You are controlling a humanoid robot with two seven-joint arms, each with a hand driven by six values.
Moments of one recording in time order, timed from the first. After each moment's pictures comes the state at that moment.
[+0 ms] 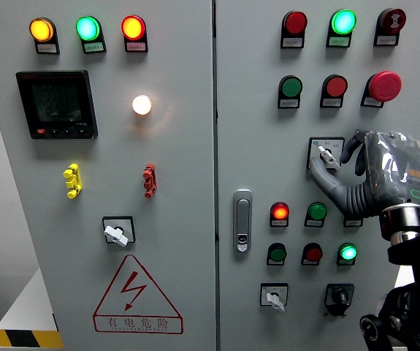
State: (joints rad) left arm -0.03 -0.10 0.09 -0.13 0.04 -0.07 -0.07; right arm 0.82 0.15 1.50 1.53 -2.78 0.03 -0.32
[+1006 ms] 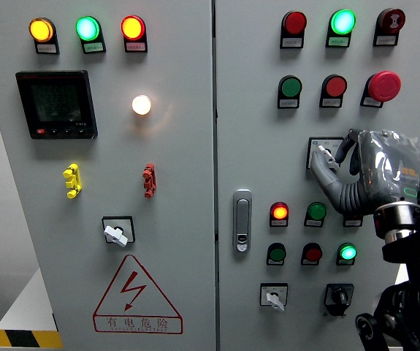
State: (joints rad) left arm -0.03 -0.10 0.10 -0.13 0.04 -0.07 -0.07; right arm 0.83 0.15 1.48 1.52 -2.78 0.03 -0.32
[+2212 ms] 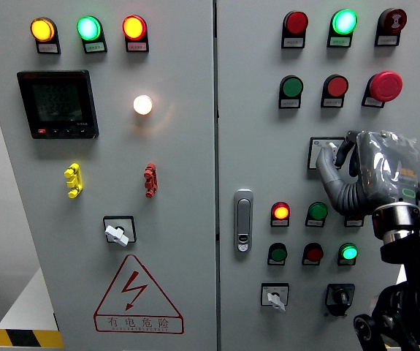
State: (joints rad) left arm -0.03 -0.10 0.10 -0.13 0.04 -0.07 -0.07; right arm 0.83 0.15 1.48 1.52 -2.78 0.02 -0.33
